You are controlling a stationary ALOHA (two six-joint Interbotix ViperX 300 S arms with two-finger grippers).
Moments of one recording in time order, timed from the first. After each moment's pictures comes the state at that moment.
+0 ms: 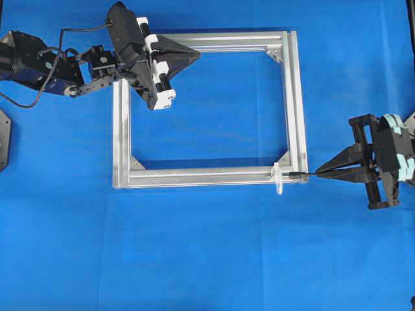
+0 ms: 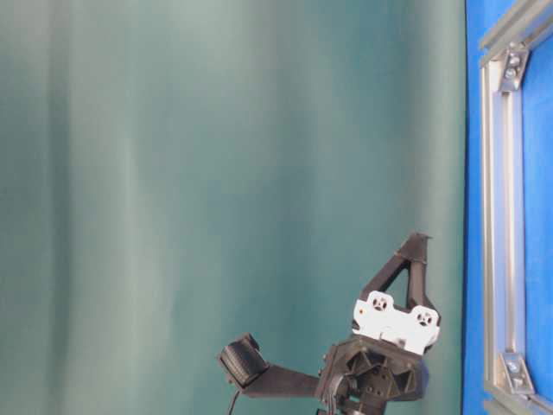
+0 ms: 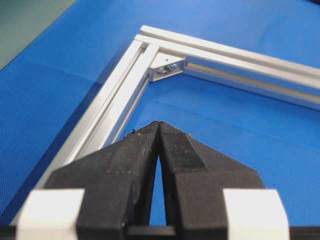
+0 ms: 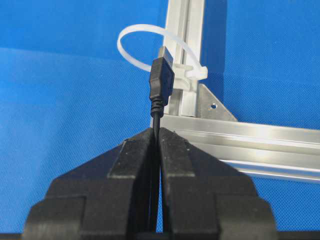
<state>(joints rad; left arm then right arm) 0.29 0.13 0.83 -0.09 -0.75 0.00 0.24 -0.52 1.38 0.19 -0.35 0.04</state>
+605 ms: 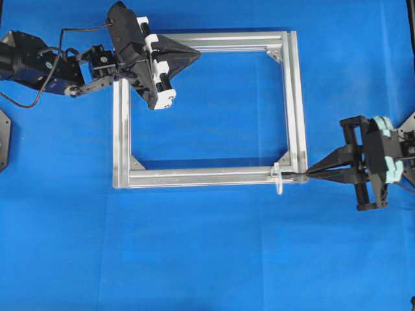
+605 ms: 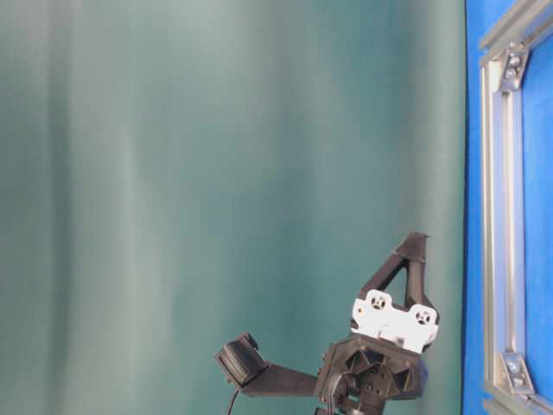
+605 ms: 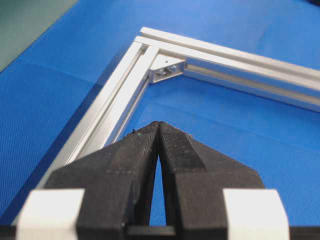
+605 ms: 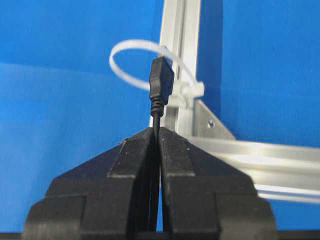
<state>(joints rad) 0.29 0.13 0.83 -0.09 -0.75 0.00 0.24 -0.39 1.34 0.19 -0.47 0.04</state>
